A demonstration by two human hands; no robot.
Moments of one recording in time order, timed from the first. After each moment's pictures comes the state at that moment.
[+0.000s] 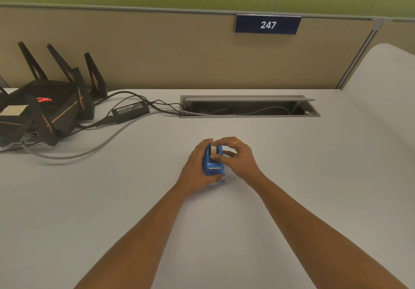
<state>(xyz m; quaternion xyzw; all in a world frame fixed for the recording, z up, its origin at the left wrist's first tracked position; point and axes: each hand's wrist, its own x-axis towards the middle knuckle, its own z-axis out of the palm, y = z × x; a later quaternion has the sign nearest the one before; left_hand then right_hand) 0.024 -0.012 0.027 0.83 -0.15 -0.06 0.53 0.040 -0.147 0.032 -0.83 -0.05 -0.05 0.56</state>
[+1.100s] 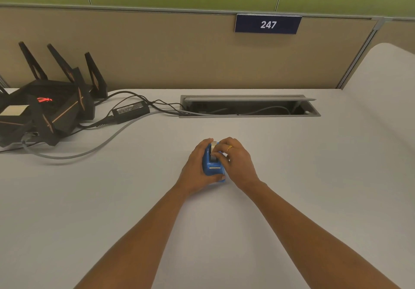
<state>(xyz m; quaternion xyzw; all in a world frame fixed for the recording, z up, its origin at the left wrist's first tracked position) 0.024 -0.011 0.025 0.83 -0.15 -0.06 0.53 0.031 -0.141 0.031 -0.93 -0.12 -0.15 0.32</state>
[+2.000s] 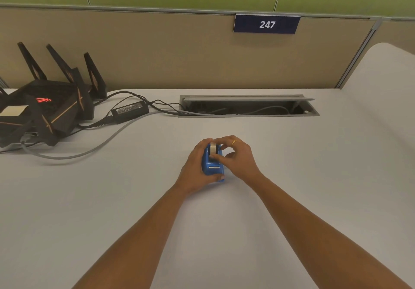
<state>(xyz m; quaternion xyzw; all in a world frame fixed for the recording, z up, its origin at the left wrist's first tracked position) 0.022 -0.011 0.027 0.83 -0.13 -0.07 0.54 0.042 -0.149 0.030 -0.87 -0.09 -0.11 0.47</state>
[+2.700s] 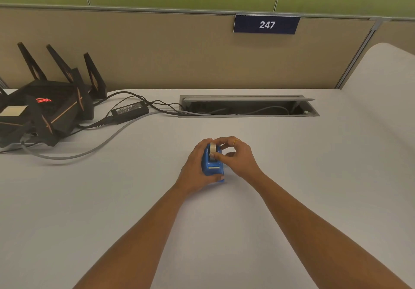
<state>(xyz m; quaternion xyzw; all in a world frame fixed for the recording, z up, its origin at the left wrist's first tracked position) 0.021 -0.012 0.030 0.83 -0.14 -0.06 0.54 0.047 -0.151 0.026 -0.84 -0.07 -0.08 0.54</state>
